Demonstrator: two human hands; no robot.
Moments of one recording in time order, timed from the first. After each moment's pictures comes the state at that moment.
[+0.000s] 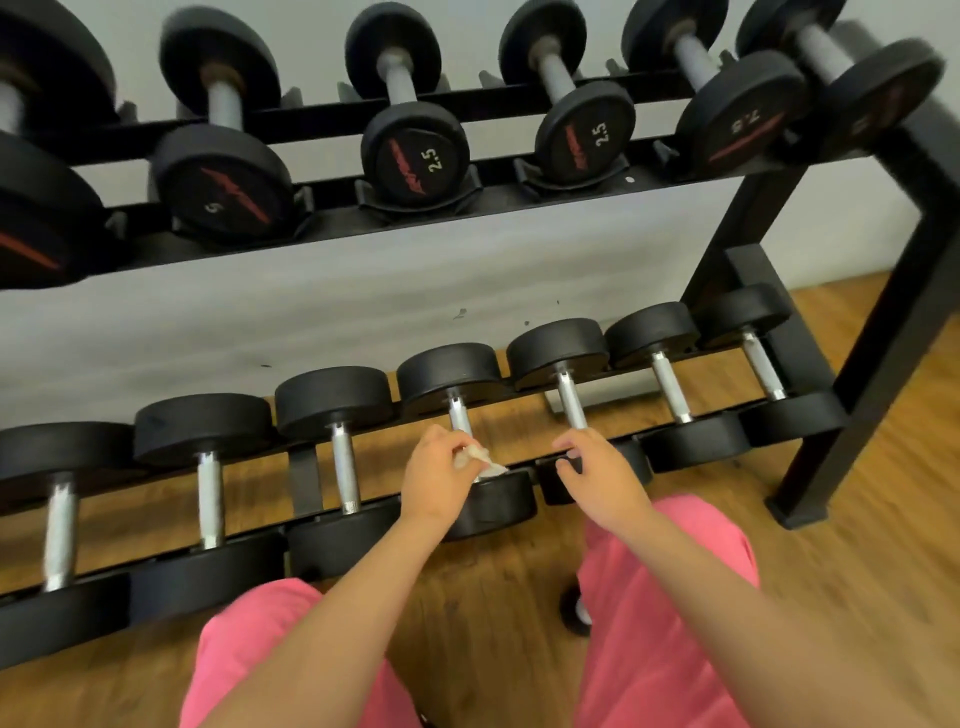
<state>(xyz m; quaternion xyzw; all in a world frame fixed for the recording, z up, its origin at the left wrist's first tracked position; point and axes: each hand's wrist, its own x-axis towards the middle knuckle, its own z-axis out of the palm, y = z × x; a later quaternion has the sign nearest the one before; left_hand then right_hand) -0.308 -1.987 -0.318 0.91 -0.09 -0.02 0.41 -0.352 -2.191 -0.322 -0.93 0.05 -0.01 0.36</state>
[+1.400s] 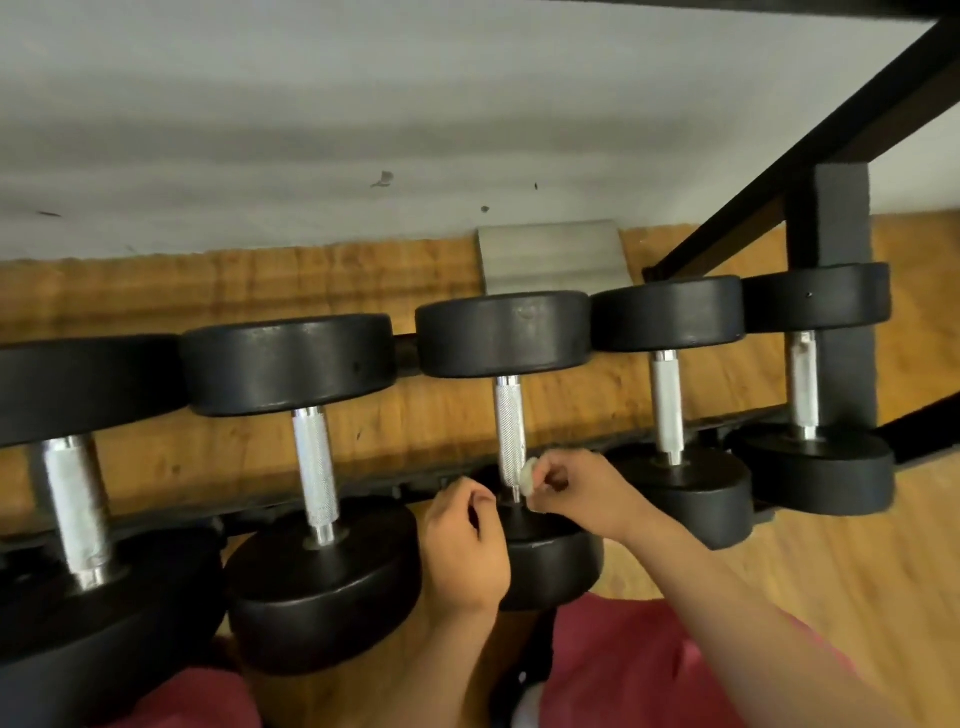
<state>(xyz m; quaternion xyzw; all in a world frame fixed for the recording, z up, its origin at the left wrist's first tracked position) -0.248 -2.184 -0.478 0.84 0.15 -0.02 0.52 -0.197 -2.336 -0.436 -0.86 0.10 0.33 0.38</state>
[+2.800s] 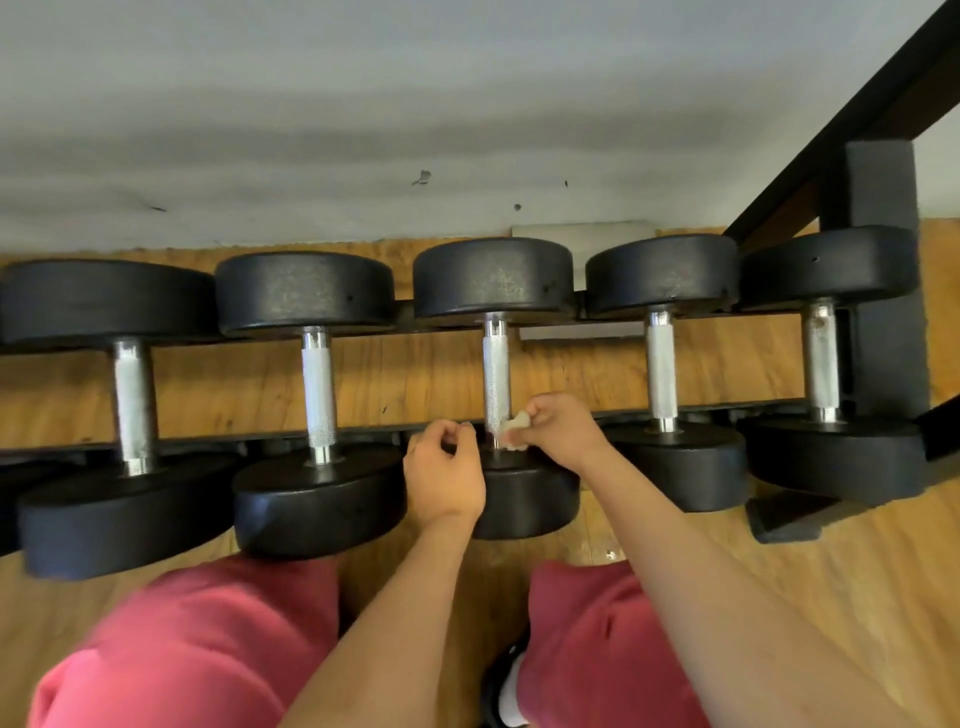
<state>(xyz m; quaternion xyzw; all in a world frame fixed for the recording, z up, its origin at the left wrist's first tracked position) -0.249 -2.207 -0.484 0.81 0.30 -0.02 0.50 -0.196 -2.344 -0.458 -0.84 0.12 0.28 0.45</state>
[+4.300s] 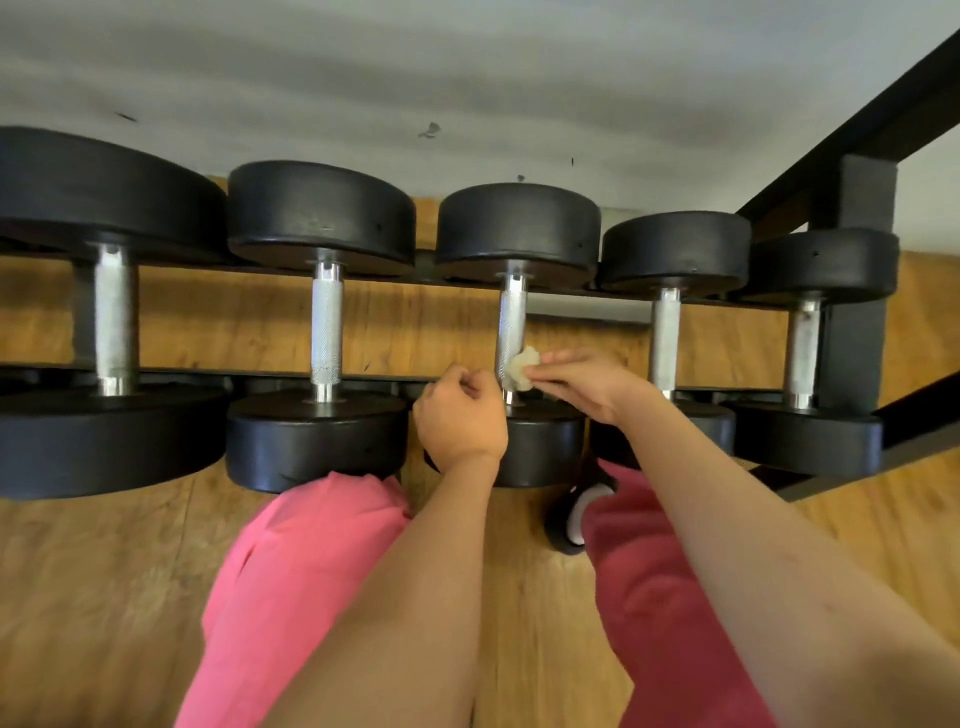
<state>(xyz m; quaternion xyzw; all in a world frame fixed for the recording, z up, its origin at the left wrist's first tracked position) -0.244 -2.214 -0.478 0.81 0.31 0.03 0.49 -0.181 -2.351 -0.456 -0.67 0.23 0.33 0.62</state>
